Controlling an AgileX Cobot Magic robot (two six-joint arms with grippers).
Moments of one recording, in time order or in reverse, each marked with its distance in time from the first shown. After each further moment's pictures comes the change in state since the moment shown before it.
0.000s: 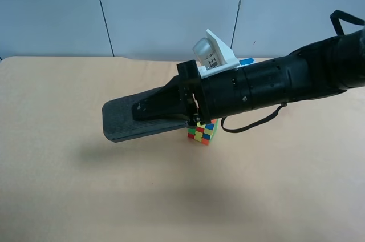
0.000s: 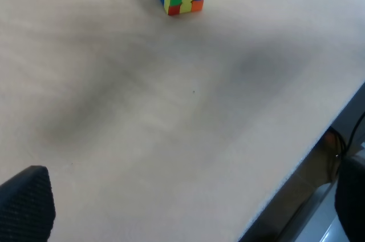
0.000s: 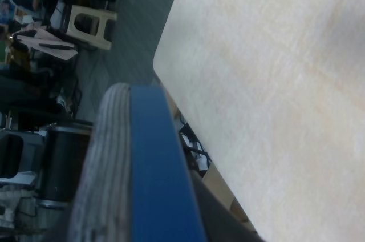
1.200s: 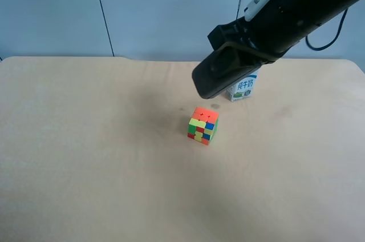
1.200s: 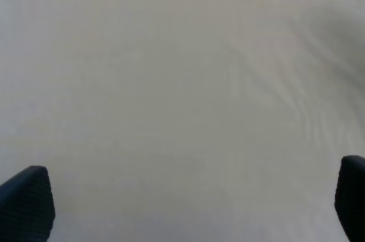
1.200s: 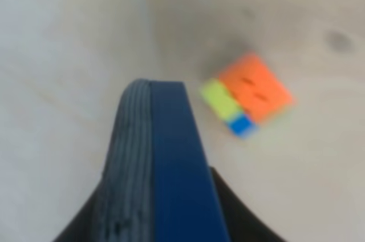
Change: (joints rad) left arm 0.884 0.000 0.000 -0.003 0.000 0.000; right arm 0.000 -0.260 -0.388 -1.424 -0.137 1.105
